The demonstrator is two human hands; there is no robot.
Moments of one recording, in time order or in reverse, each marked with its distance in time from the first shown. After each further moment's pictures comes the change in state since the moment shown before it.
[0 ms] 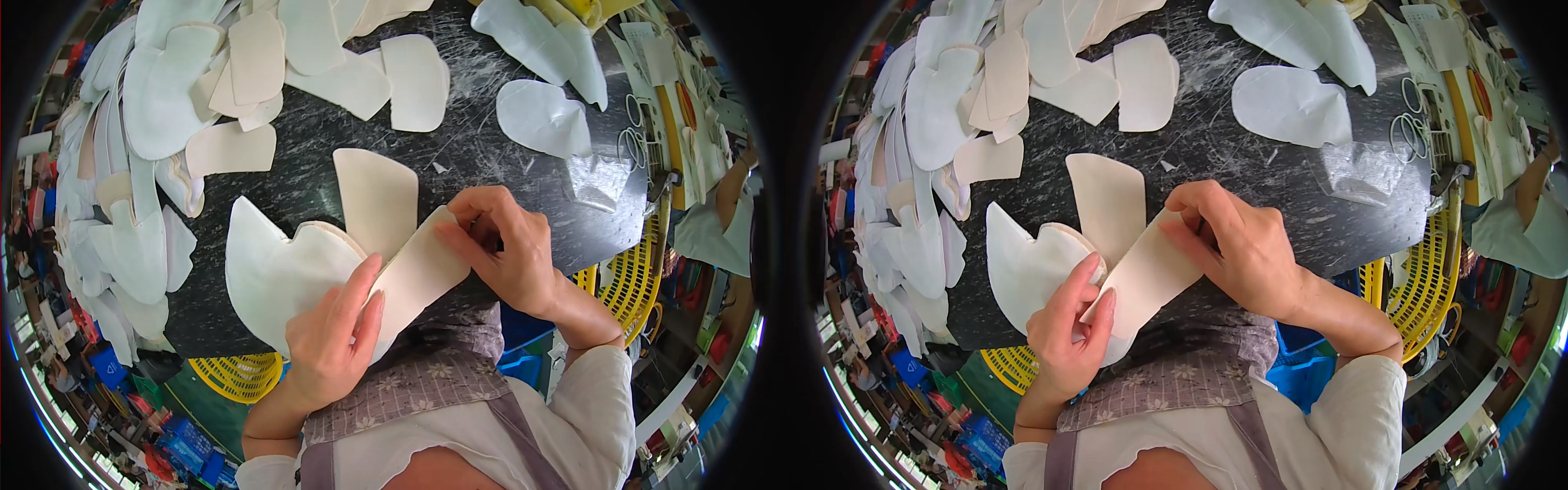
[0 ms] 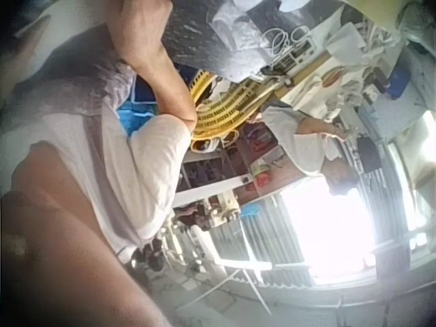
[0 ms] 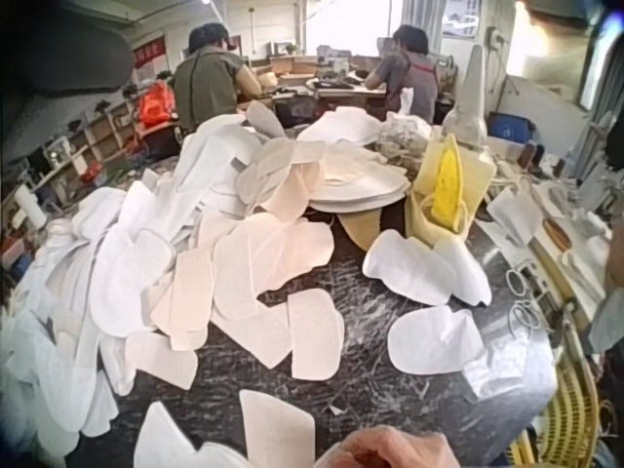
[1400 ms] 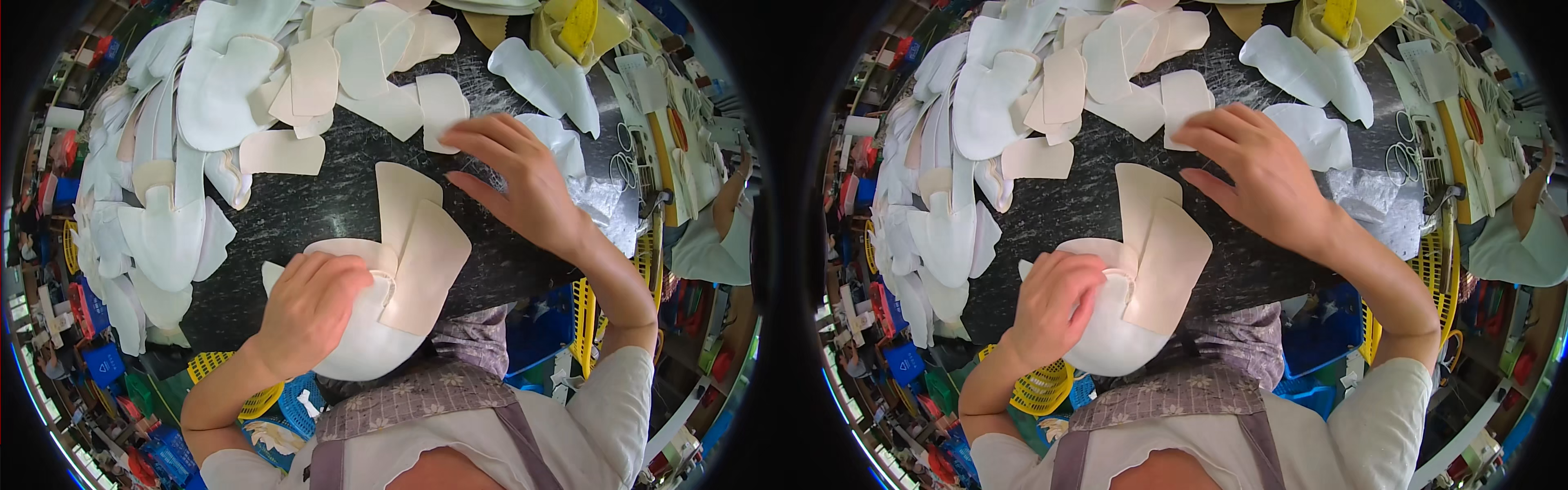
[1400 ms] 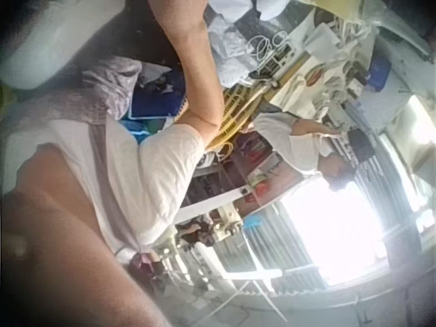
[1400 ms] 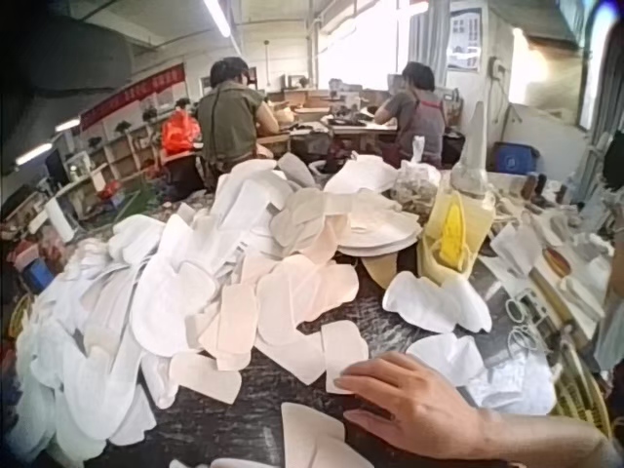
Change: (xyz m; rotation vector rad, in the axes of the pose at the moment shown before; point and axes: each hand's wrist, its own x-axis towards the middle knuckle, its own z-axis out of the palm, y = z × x) left_hand 0.018 -0.031 -0.064 0.185 -0.237 0.401; right_hand 0.078 0.000 -0.020 -0.282 -0.066 -0.360
